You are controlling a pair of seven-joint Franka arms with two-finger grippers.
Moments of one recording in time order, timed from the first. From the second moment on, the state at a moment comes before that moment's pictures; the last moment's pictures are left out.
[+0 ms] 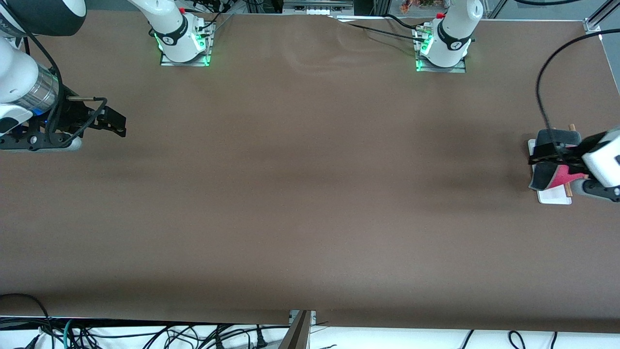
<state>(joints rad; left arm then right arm) 0.02 0.34 0.01 -1.31 -0.02 1.51 0.17 0.12 0.12 0.02 -1.52 -0.03 1.58 0.10</state>
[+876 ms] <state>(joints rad) 0.04 0.04 -0.10 -1.71 -0.02 1.74 -0.02 0.12 0.12 0.02 -1.52 -0.03 1.58 0.10</state>
